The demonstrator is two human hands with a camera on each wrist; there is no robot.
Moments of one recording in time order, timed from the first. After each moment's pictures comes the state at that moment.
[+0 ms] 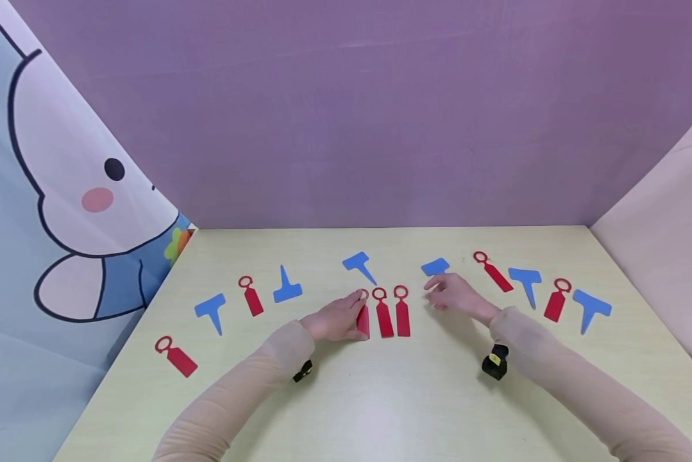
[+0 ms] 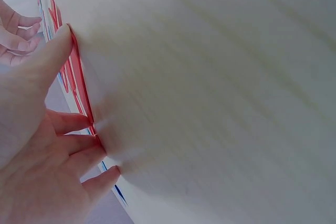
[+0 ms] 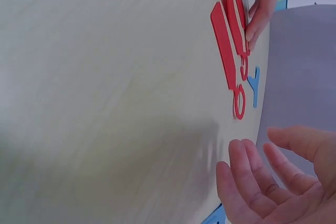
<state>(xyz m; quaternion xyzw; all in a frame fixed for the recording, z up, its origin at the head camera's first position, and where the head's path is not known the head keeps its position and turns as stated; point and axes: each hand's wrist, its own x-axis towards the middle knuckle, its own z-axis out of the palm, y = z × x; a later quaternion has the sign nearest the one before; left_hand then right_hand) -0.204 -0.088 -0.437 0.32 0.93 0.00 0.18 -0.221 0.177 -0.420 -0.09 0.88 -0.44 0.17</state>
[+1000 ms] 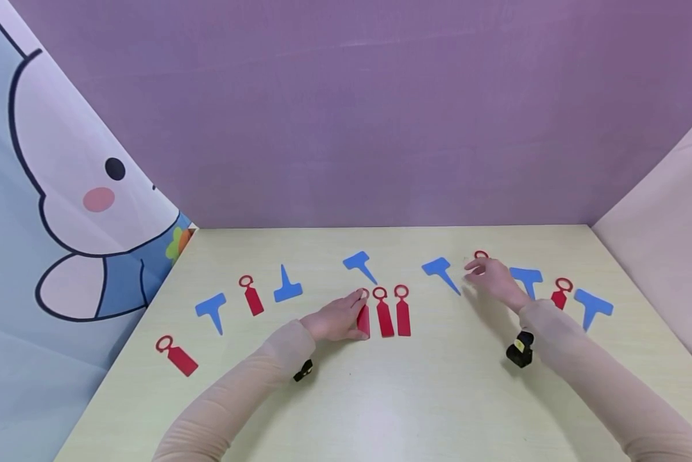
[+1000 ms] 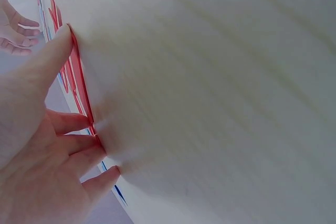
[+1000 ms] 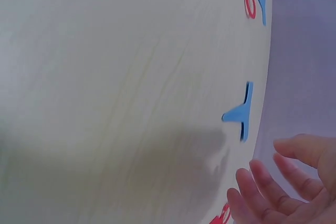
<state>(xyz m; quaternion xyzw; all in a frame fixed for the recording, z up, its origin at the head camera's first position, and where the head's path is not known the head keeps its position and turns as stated) -0.201 -0.089 -0.435 0.33 0.93 0.01 0.17 -0.238 0.242 -0.419 -0.08 0.93 -0.36 0.04</state>
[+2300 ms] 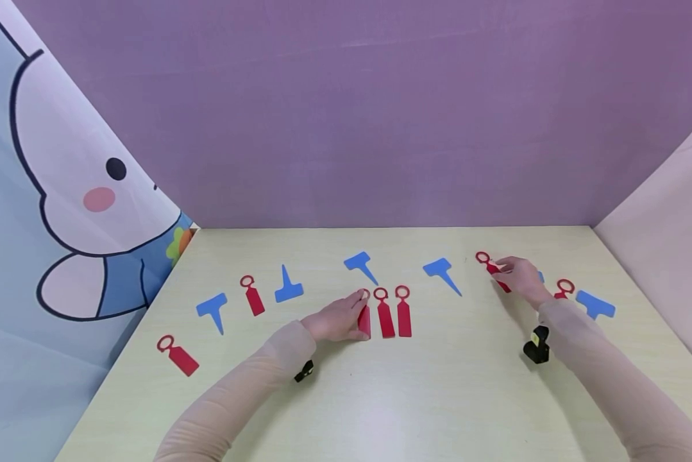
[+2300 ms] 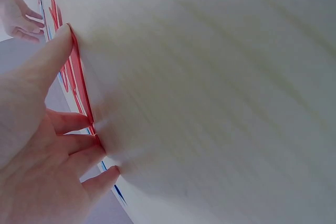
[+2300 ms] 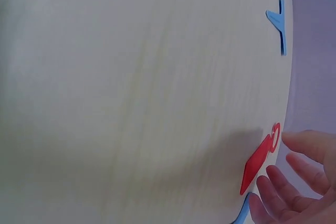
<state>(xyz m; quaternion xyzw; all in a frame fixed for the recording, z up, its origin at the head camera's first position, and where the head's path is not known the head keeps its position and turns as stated) -0.205 -0.090 -0.441 0.33 0.93 0.02 0.17 -0.248 0.292 -0.436 -0.01 0.94 -0.34 0.04</state>
